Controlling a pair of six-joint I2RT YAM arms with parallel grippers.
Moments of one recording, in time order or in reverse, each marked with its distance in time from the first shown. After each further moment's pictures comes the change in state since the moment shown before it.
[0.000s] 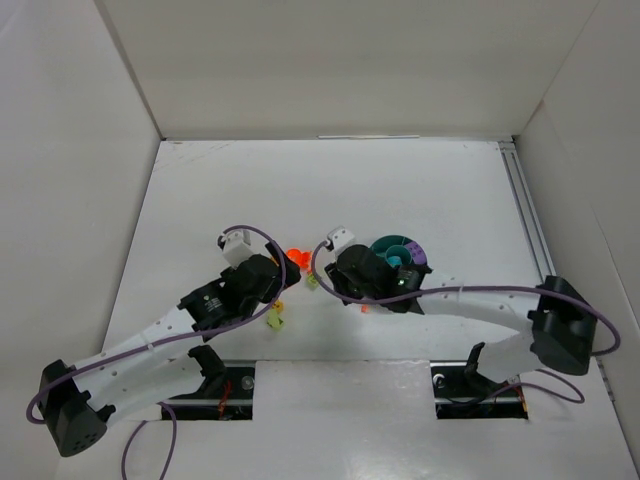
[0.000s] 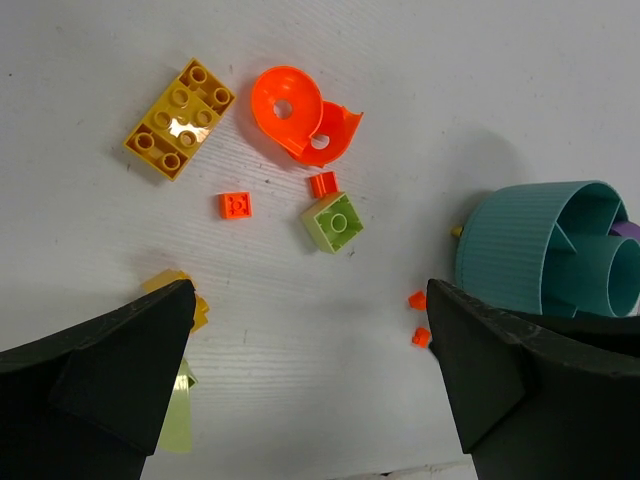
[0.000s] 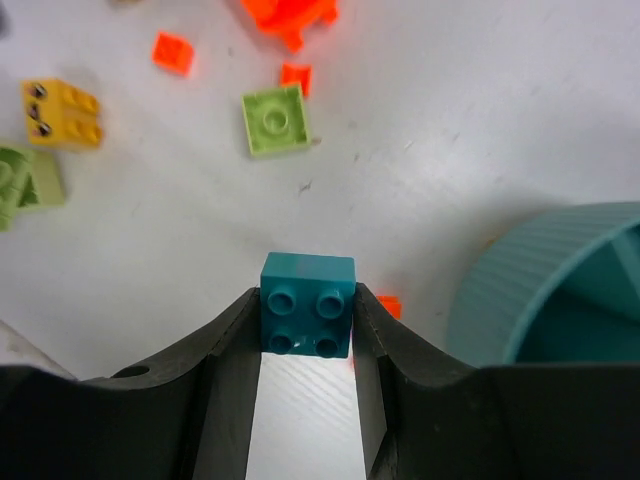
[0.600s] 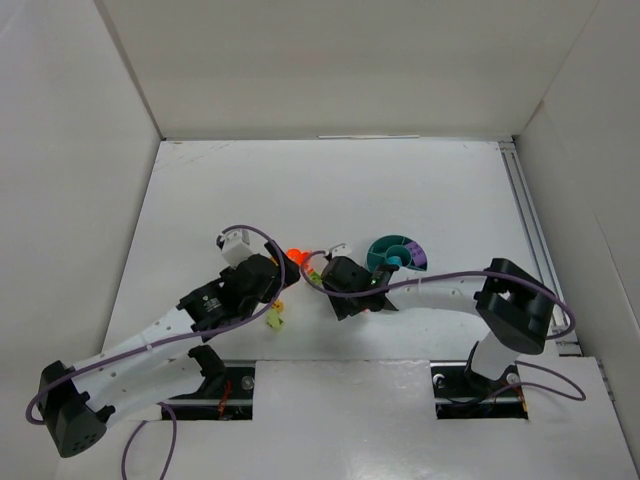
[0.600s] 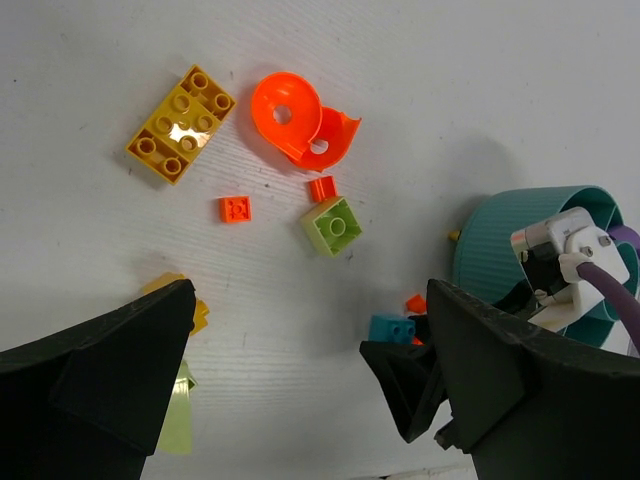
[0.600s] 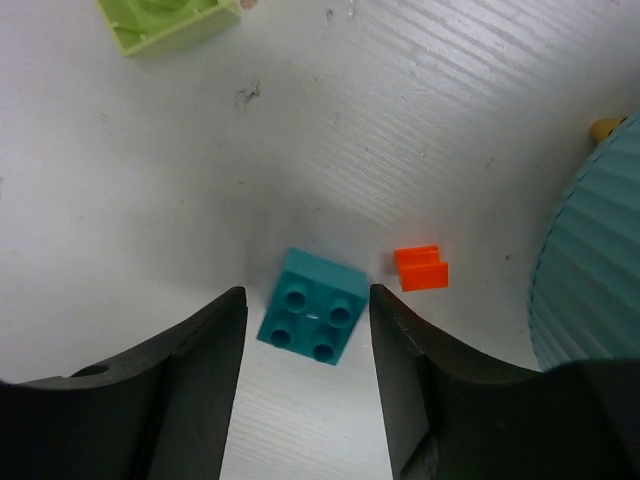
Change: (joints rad) left arm 0.000 -0.006 0.003 0.000 -0.010 0.000; right arm -0.002 0.185 0.044 -0.125 0.002 0.229
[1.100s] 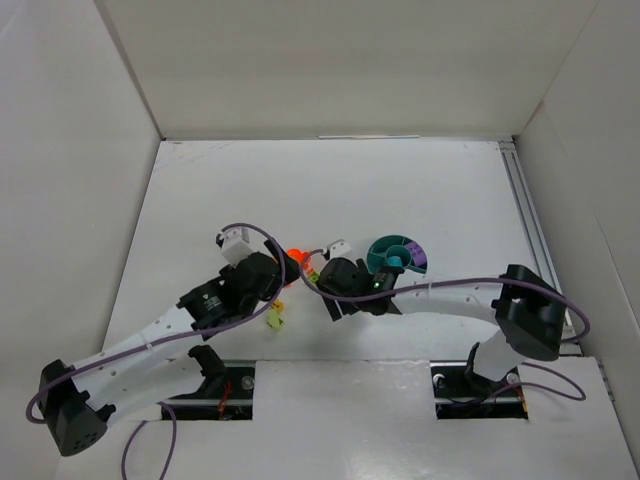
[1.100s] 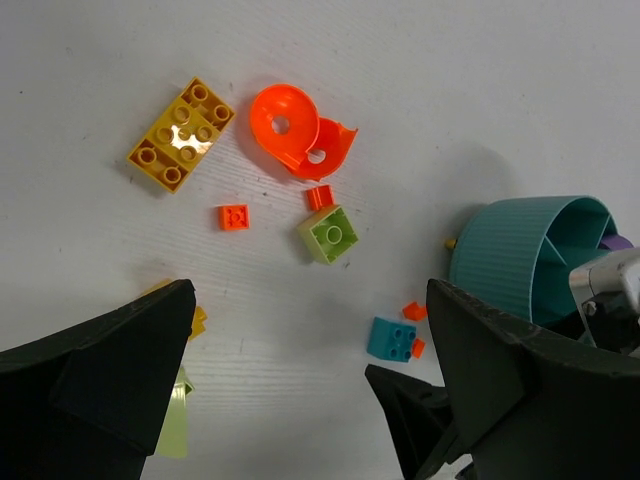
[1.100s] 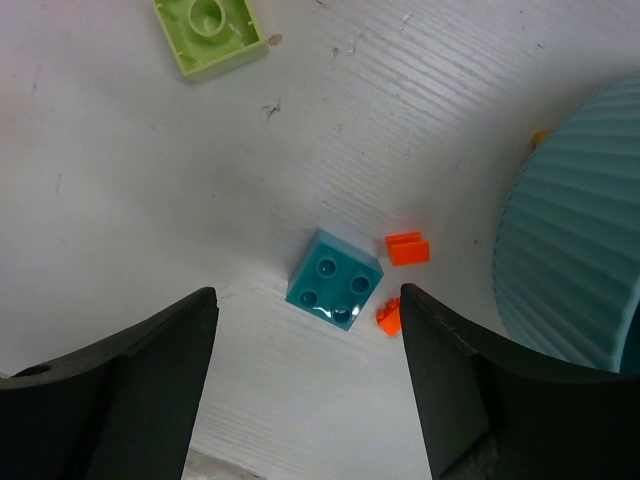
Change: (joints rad) left arm 0.000 0.015 0.022 -0.007 -0.018 0.000; right arm 0.063 -0.077 0.027 -0.053 0.100 -0.007
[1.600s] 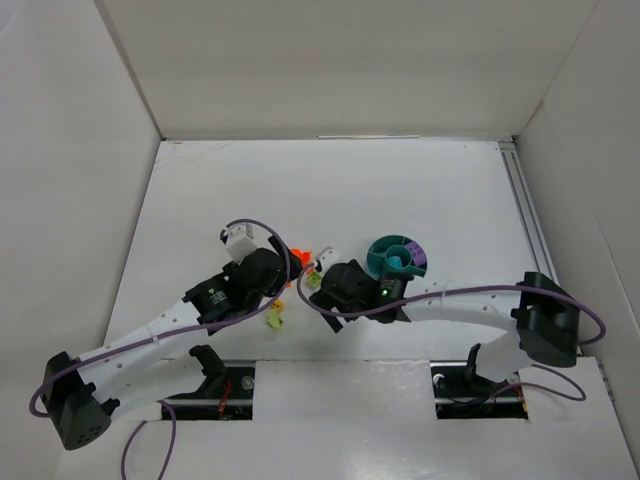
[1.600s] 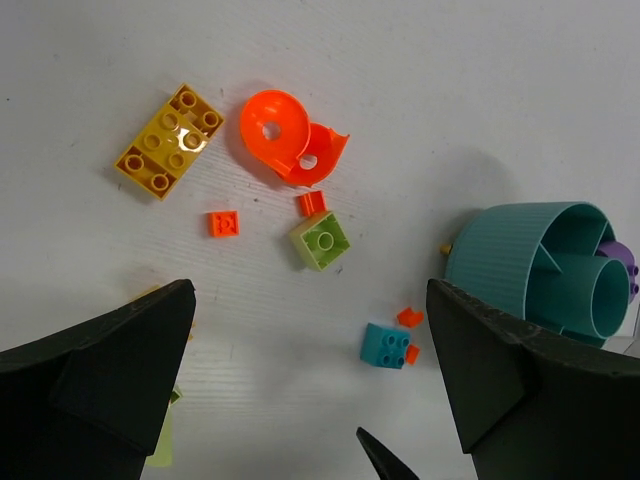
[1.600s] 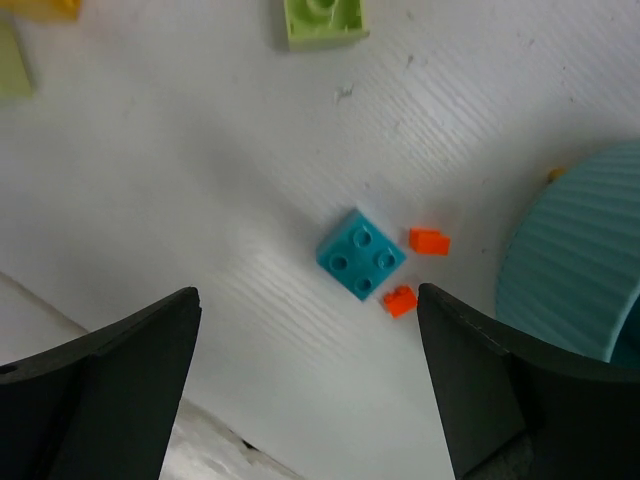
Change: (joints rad) left arm 0.000 0.049 0.031 0.010 -0.006 -0.002; right arm 0.049 -0.115 -0.060 0.020 -0.068 -0.240
